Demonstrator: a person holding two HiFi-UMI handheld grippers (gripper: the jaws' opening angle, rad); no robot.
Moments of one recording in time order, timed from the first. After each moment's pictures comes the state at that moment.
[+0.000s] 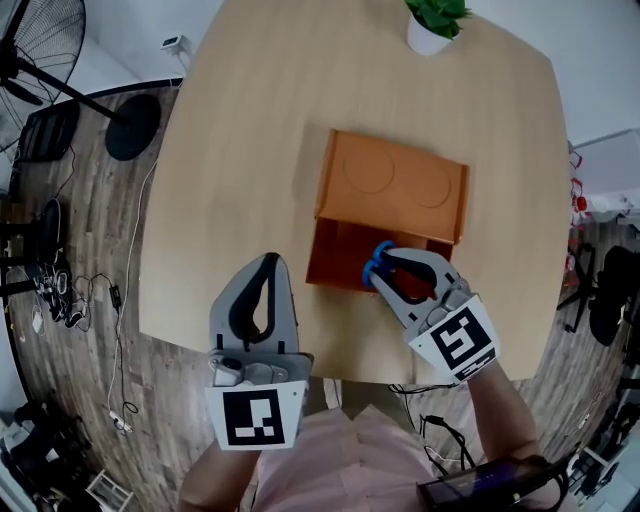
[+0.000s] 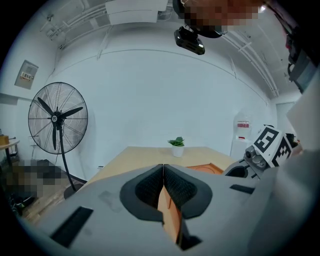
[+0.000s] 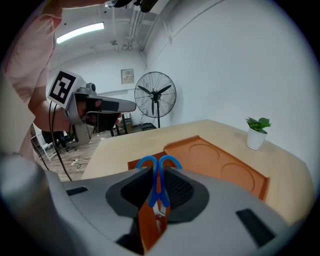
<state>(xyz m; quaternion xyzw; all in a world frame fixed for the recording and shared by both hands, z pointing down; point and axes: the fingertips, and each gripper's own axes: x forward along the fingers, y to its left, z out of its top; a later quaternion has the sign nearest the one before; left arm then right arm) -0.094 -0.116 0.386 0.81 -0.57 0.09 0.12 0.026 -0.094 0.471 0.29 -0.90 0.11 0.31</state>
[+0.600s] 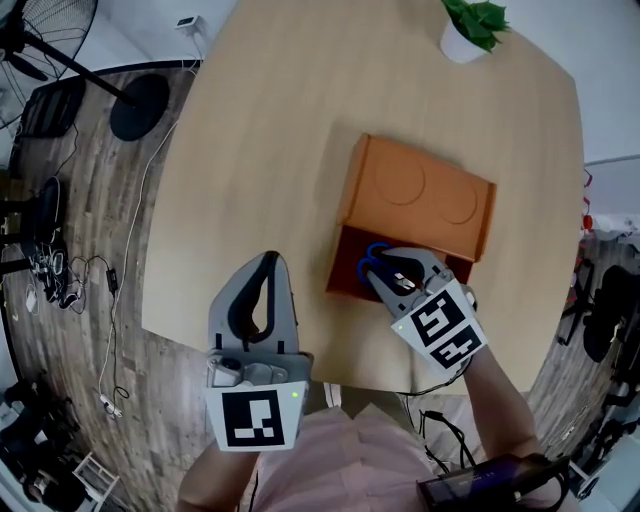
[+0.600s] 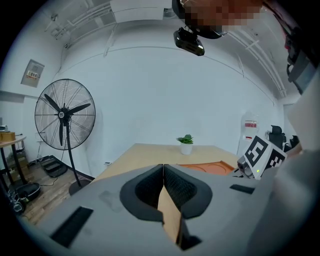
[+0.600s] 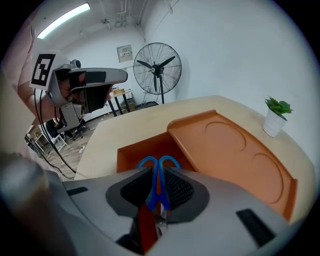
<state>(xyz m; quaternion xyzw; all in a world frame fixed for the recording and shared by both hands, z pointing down) -0.126 -0.132 0.403 0.79 -0.59 0.10 0.14 0.003 -0.107 0.531 0.25 -0.86 0.17 0.42</state>
